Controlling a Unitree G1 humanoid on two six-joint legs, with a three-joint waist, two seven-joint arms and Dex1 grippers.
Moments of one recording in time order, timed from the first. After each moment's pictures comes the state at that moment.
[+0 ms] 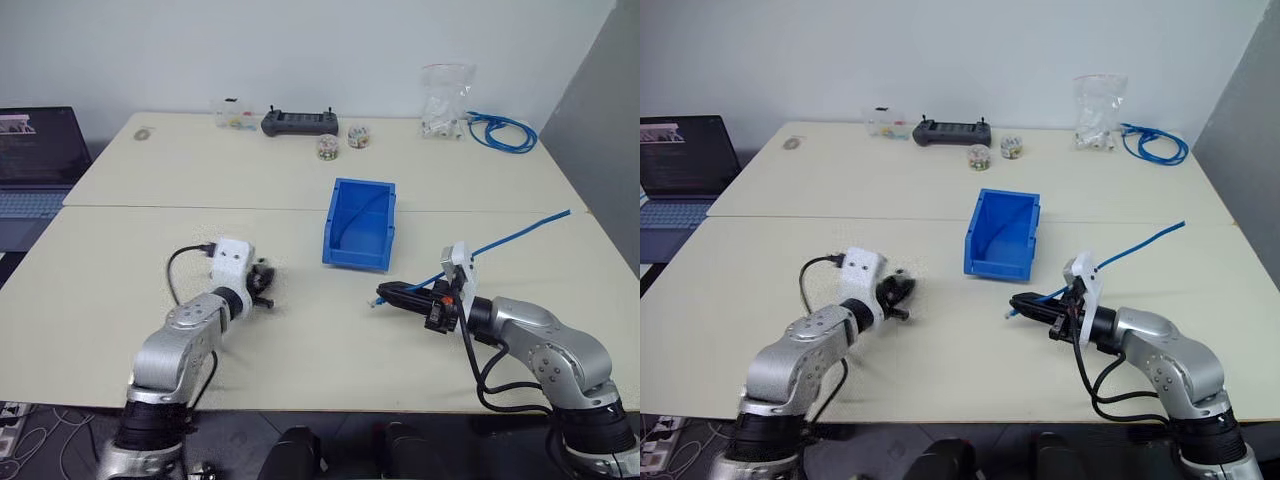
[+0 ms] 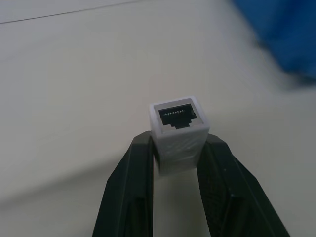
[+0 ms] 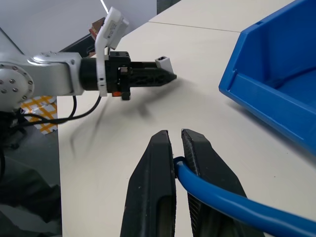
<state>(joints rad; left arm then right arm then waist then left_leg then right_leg) -0.23 0.57 -0.07 -0.31 -0.39 0.80 -0.43 -0.21 -0.51 0.03 -0.38 0.69 0.74 0.76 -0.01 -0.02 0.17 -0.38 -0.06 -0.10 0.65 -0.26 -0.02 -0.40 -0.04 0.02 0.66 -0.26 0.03</state>
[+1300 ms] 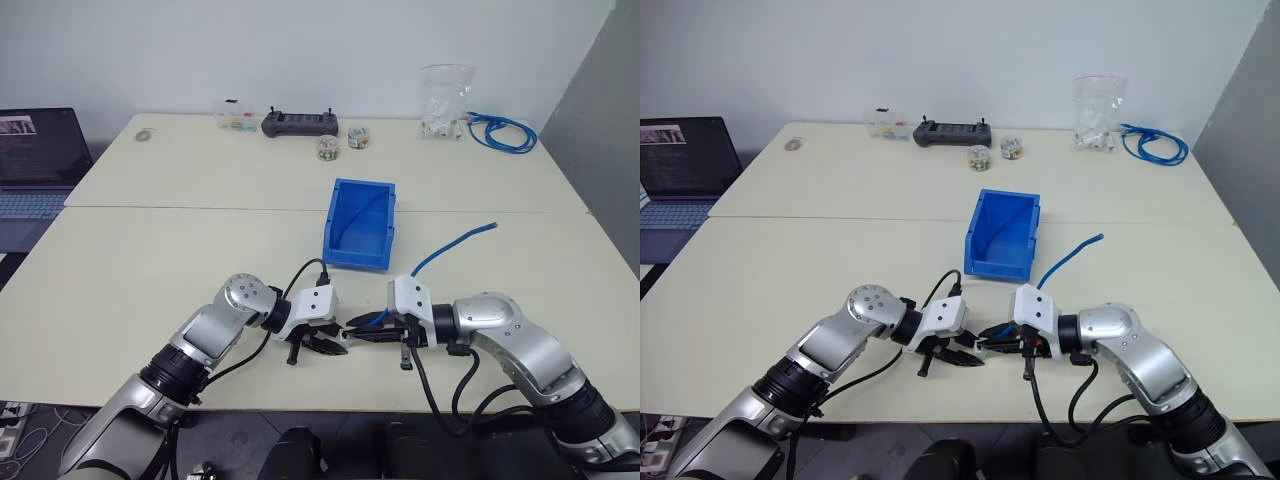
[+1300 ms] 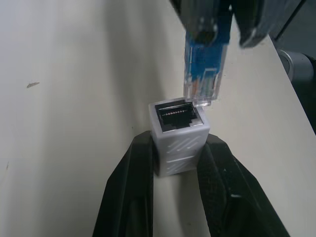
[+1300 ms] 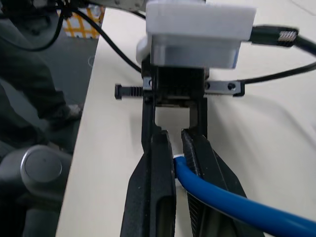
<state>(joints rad) -0.52 0.61 -0.50 0.05 -0.14 0.30 -1.28 -0.34 -0.59 0.37 -0.35 0.33 0.47 0.98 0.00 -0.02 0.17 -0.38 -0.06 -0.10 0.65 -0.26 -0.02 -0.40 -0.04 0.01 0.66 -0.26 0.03</state>
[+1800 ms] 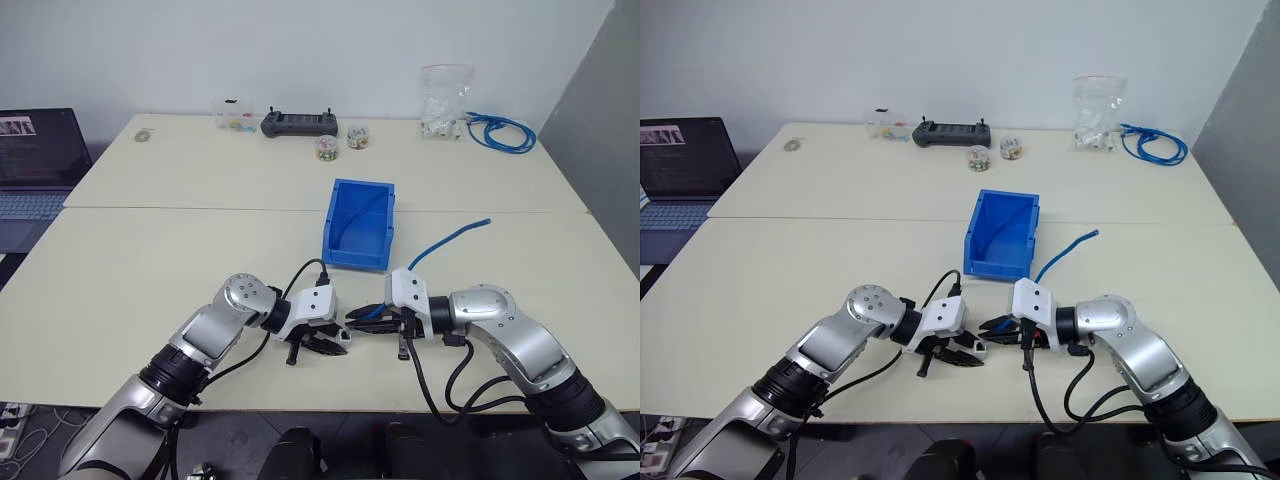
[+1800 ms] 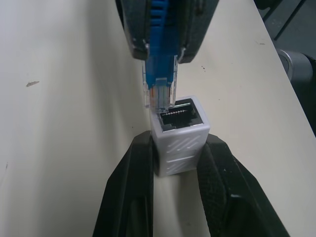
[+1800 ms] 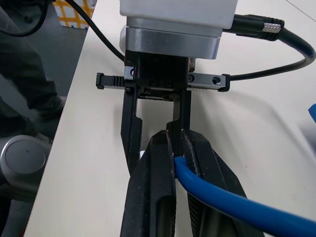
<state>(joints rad) -0.51 0.61 -0.49 0.05 -0.13 0.32 -1.28 -0.38 -0.57 0.38 -0.27 0.27 0.40 1.01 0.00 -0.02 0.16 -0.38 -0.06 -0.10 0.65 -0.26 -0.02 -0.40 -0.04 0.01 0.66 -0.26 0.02</state>
